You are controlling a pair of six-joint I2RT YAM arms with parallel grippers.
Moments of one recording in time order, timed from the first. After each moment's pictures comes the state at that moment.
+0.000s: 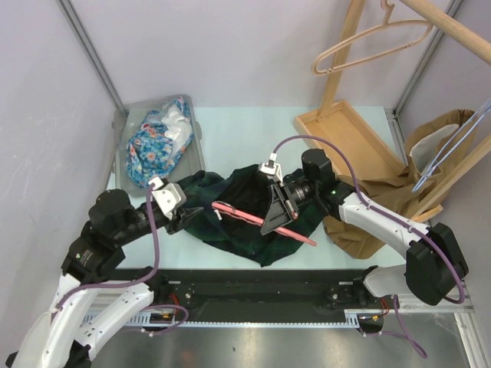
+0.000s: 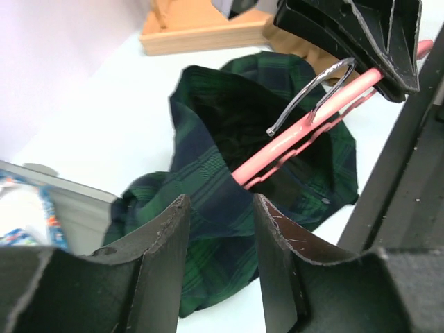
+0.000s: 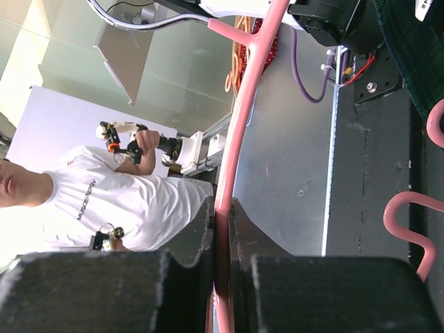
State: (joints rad) left arm -0.52 0.56 0.98 -0.68 0.41 0.32; right arm 0.65 1.33 0.90 0.14 -1.41 0.76
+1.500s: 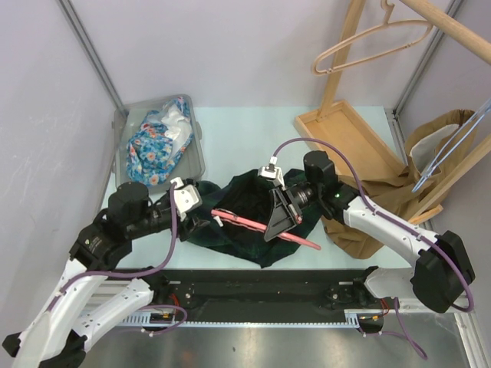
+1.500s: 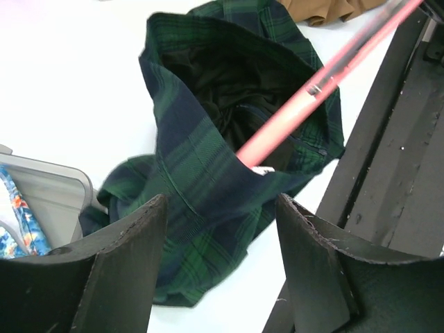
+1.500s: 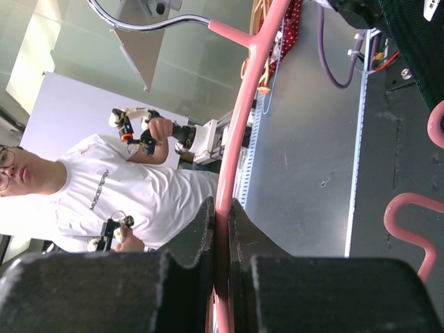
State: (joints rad) left arm -0.60 0.65 1.03 -0.84 0.37 0.38; right arm 0.67 1.27 0.90 0.10 -1.44 0.80
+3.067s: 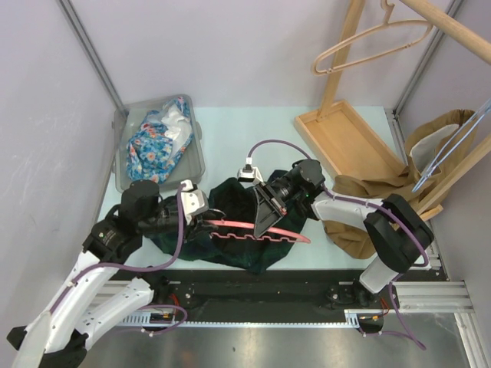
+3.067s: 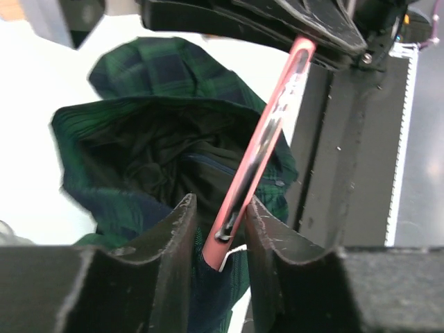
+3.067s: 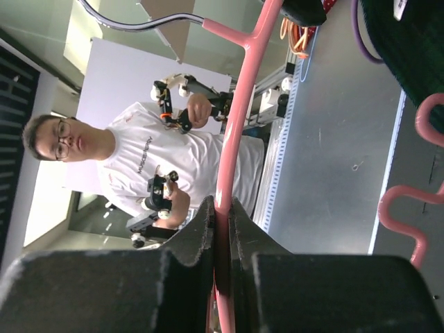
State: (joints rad) left arm -0.59 0.68 0.95 -0.75 0.61 0.34; right arm 0.74 1.61 0.89 1.16 -1.56 1.64
